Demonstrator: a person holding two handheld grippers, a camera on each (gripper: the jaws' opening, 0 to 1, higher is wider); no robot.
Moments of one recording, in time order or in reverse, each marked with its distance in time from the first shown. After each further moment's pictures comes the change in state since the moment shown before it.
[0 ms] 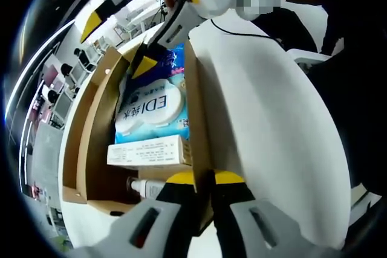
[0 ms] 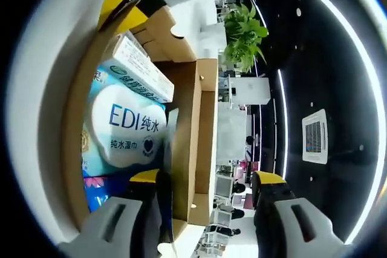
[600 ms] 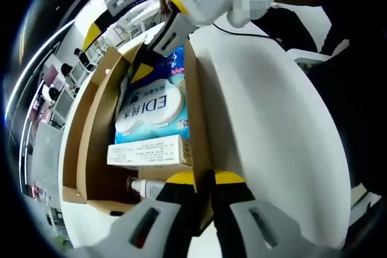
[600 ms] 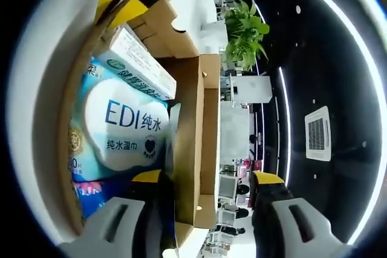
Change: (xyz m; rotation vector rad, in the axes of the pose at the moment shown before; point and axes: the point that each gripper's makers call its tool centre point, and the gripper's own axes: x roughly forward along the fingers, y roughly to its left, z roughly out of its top) left arm 0.001 -0.001 0.001 -0.001 0.000 0.001; right arm 0.015 0.013 -0.005 0.024 0.013 0.039
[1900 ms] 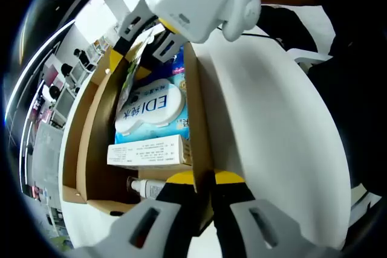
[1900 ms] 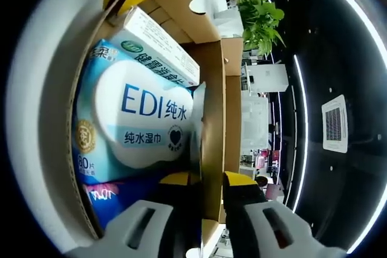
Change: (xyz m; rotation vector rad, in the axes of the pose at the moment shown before) left arm 0.000 0.001 -0.001 0.001 0.002 0.002; right arm 0.004 0.030 -0.010 0.024 0.058 0.118
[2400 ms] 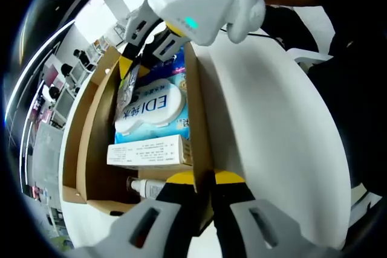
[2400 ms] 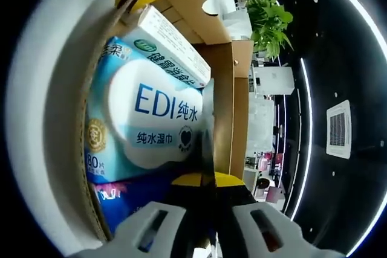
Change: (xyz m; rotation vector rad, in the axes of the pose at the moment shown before) left arm 0.000 0.000 0.000 0.001 0.000 -0.001; right arm -0.002 0.007 0.002 -0.026 0.000 0.028
